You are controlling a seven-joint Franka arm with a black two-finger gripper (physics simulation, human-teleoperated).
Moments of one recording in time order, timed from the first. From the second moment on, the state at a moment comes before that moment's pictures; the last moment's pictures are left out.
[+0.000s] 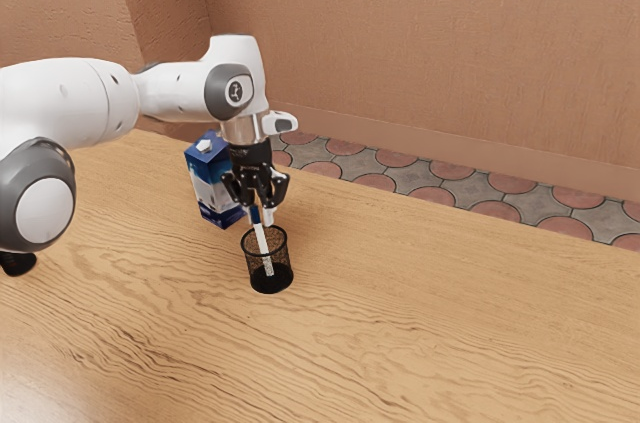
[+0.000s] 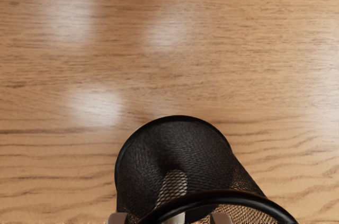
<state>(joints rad) 0.00 0.60 0.04 -1.39 -0.17 1.74 0.00</state>
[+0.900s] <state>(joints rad) -0.02 0.50 0.04 -1.45 -0.16 1.75 -0.01</state>
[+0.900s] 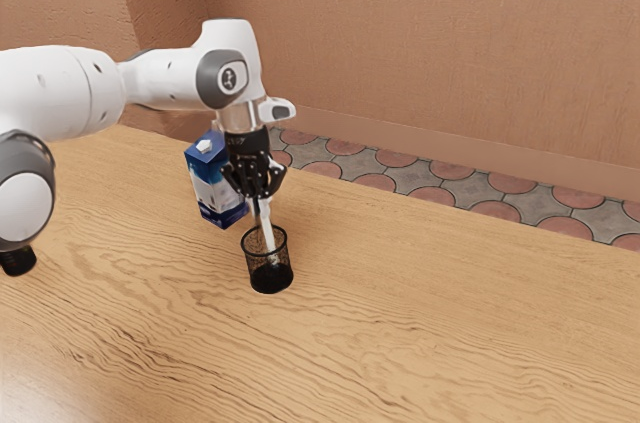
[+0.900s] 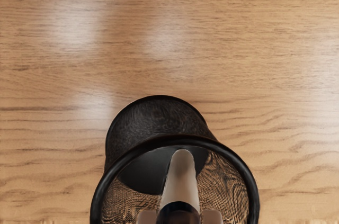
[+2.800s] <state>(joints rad) 0.43 0.57 0.07 -1.46 -0.11 1.21 0.03</state>
